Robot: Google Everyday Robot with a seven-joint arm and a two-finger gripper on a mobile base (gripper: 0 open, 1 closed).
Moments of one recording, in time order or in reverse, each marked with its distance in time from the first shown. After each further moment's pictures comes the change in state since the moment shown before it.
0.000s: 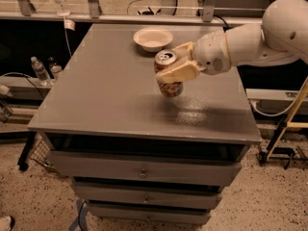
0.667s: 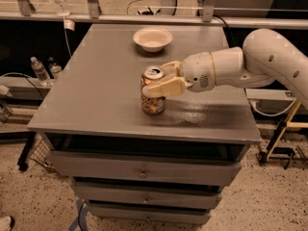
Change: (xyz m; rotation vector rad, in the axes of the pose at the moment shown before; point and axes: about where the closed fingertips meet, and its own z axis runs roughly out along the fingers) arm 0.013 0.031 0.042 -0.150 -0.147 0.148
